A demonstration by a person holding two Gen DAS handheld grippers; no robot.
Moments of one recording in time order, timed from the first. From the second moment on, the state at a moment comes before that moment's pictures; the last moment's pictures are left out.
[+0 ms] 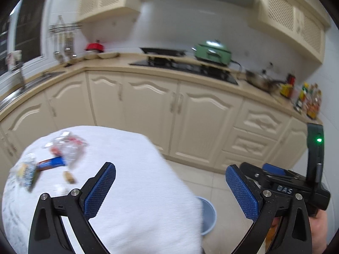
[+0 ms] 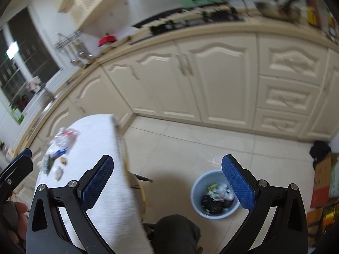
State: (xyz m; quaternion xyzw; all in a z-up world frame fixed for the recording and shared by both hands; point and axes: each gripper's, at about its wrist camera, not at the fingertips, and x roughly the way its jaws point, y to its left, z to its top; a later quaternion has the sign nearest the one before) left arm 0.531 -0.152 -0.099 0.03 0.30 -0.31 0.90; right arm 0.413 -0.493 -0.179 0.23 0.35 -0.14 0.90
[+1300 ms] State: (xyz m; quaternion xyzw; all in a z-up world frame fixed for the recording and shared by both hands) left arm 0.511 0.083 -0.107 -0.09 0.35 -0.07 0.93; right arm 0.581 -0.214 -0.215 0.03 0.44 0.08 0.90
